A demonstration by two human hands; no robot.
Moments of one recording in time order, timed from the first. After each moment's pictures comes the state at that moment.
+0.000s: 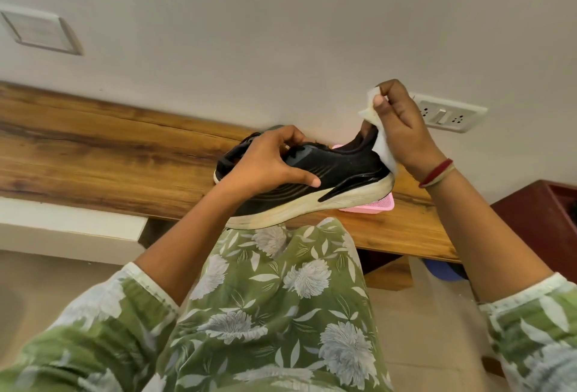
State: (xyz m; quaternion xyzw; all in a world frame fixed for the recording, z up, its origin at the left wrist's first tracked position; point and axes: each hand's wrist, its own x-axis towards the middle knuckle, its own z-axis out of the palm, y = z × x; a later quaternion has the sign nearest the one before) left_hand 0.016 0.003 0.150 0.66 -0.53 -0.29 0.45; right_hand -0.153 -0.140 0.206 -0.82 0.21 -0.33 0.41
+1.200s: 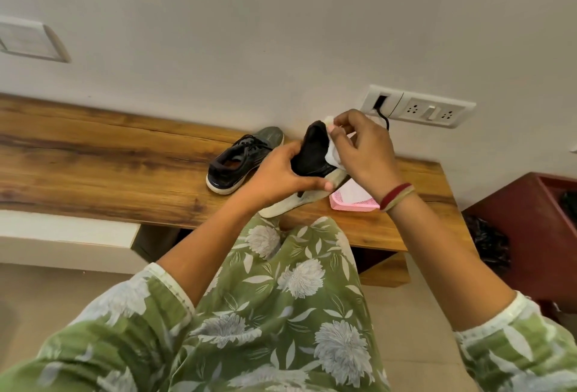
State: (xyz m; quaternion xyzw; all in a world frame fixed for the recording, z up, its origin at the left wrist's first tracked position) left_hand -0.014 -0.017 0.131 0.62 -0.51 -0.35 0.48; right_hand -0.142 -0.105 0.183 -0.86 0.37 -0.30 0.18
